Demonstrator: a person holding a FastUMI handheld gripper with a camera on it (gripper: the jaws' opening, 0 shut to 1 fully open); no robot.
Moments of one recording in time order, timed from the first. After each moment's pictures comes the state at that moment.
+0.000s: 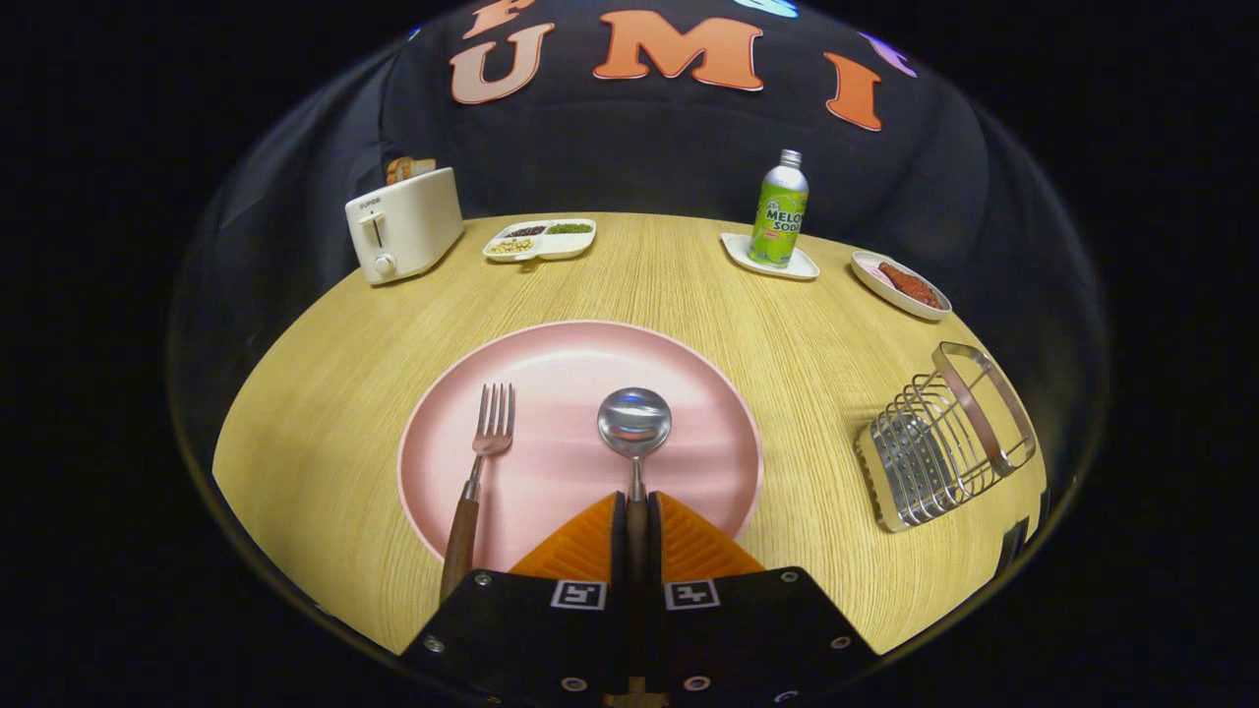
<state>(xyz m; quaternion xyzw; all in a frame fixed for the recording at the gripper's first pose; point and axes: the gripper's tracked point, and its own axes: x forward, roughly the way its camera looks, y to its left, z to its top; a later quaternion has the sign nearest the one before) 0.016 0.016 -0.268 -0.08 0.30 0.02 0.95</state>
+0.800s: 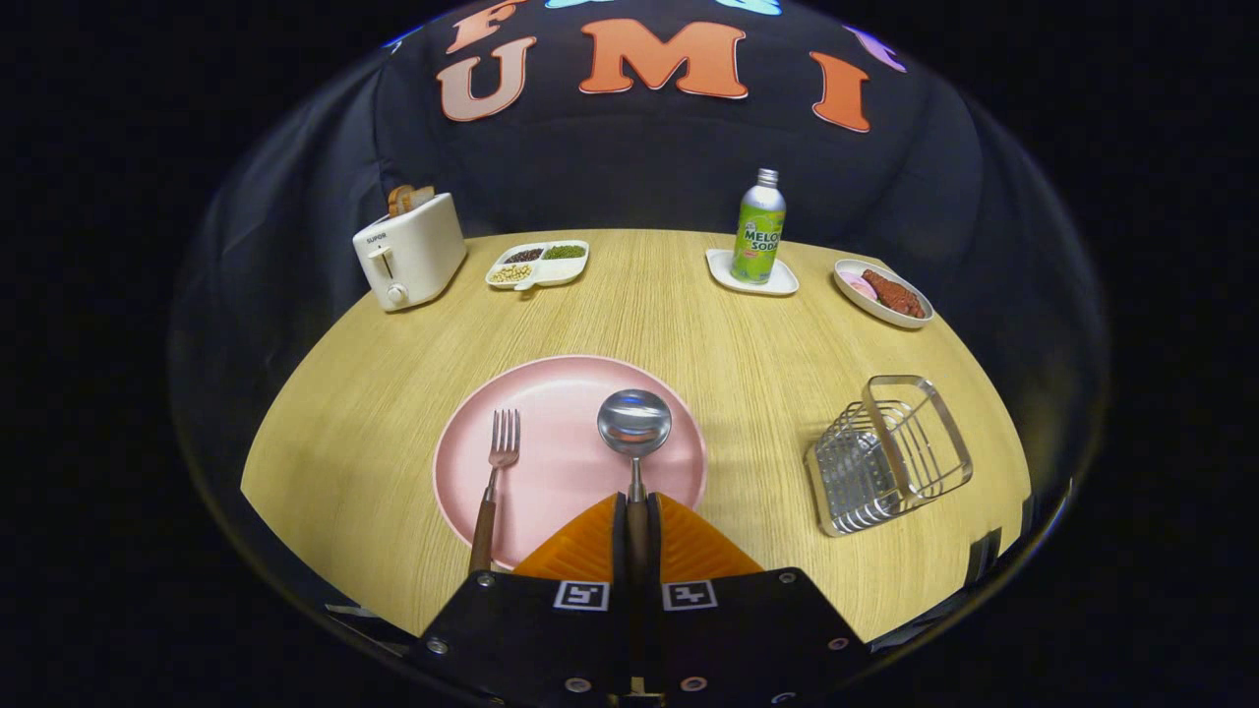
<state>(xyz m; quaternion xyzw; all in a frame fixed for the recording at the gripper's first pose) -0.007 -0.005 -0.208 -0.07 0.30 0.03 0.95</state>
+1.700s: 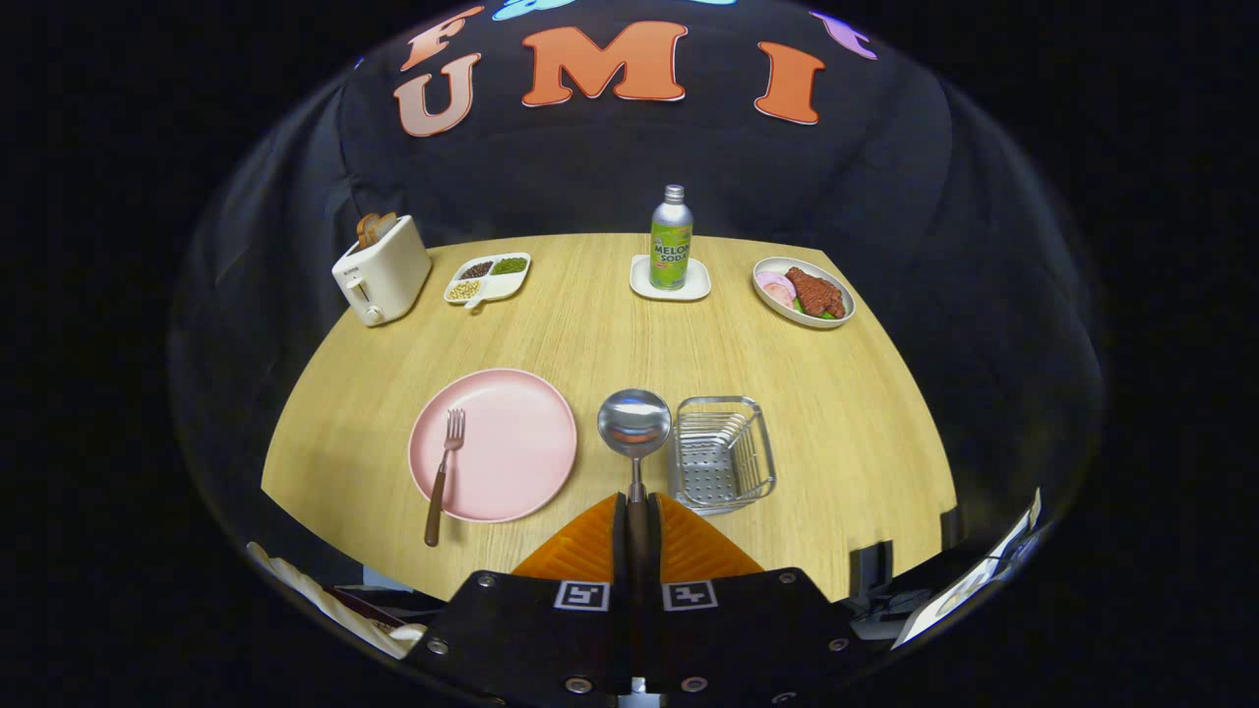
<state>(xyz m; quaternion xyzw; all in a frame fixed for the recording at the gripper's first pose) -0.049 -0.114 -0.120 -0.09 0.35 0.00 0.93</state>
